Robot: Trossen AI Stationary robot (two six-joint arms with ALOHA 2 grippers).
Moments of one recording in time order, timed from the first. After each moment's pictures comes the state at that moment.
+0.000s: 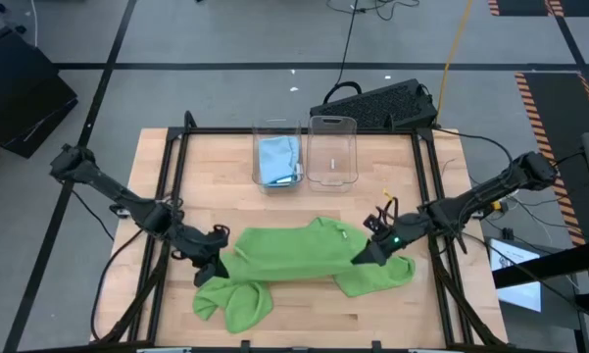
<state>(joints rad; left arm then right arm) -0.53 1.01 0.60 -0.25 0.13 -1.04 0.41 1.02 0.50 0.08 -0.06 1.34</state>
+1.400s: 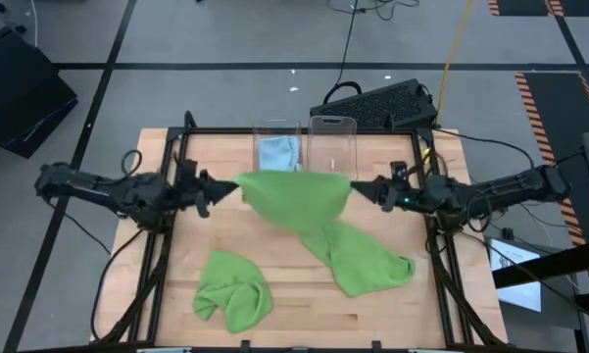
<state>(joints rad) -0.20 0.67 0.56 0.13 -0.42 -0.74 0.14 0.81 0.48 0.42 0.37 0.94</state>
